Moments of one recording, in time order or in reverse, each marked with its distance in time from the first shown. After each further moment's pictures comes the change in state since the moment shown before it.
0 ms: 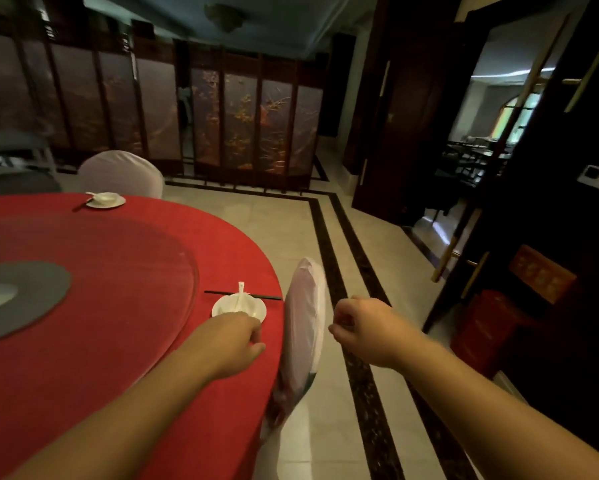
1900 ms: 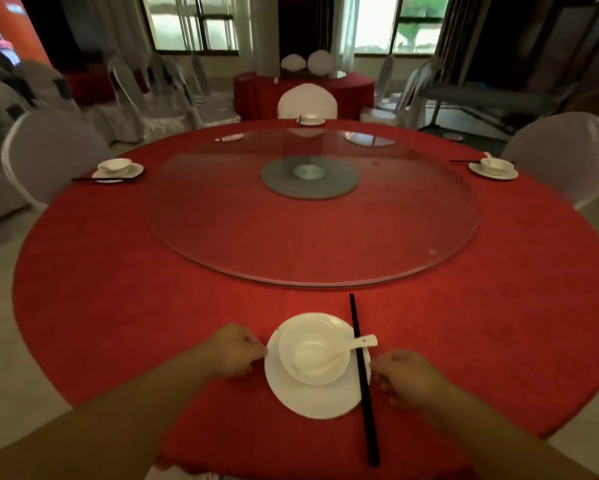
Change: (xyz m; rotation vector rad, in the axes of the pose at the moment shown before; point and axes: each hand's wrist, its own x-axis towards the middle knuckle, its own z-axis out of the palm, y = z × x) left_hand 0.283 -0.086 0.251 -0.920 0.628 -1.802; right_hand 0.590 0.069 0.342 0.500 -1.184 -0.516
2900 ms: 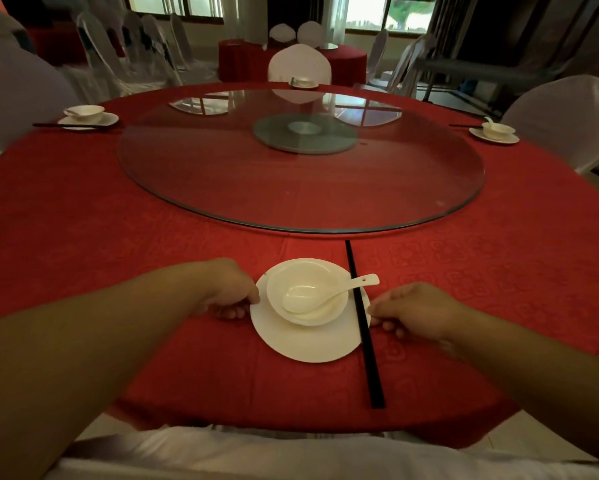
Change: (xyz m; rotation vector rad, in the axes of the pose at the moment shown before) left_hand 0.004 0.002 0.001 -0.002 -0.017 -0.120; right_hand 0.002 0.003 0.011 -0.147 -0.003 -0.156
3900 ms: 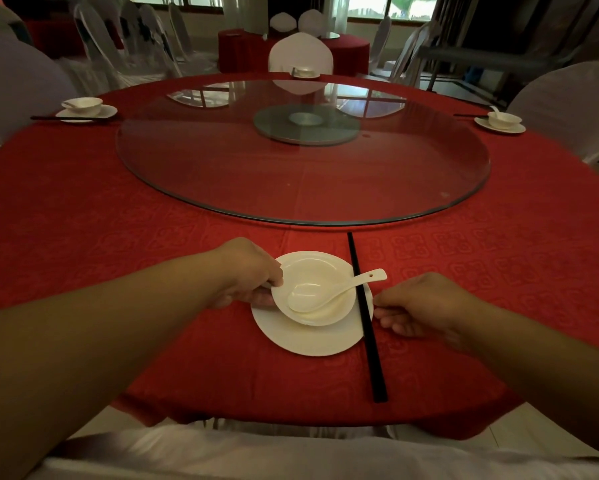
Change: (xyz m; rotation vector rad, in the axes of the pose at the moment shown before) left_hand -0.014 0.022 0.014 -0.379 -0.004 0.084; right_hand 0.003 -0.003 -0.003 0.142 0.031 0.125
